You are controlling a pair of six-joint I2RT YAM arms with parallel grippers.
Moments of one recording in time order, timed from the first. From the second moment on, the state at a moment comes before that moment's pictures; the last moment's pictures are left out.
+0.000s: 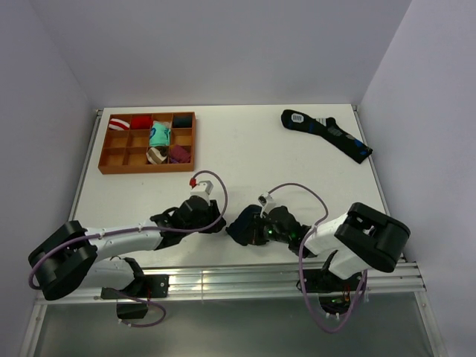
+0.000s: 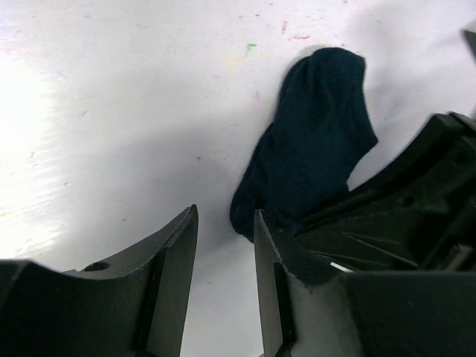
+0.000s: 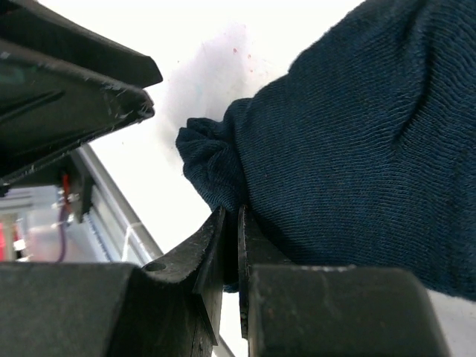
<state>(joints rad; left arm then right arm) -0.92 1.27 0.48 0.09 -0.14 -0.79 0.90 1.45 0.19 0.74 -0.16 0.88</state>
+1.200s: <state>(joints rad) -1.04 1.35 0.36 0.42 -0.14 -0.67 0.68 1.62 0.24 0.76 -0.57 1.00</state>
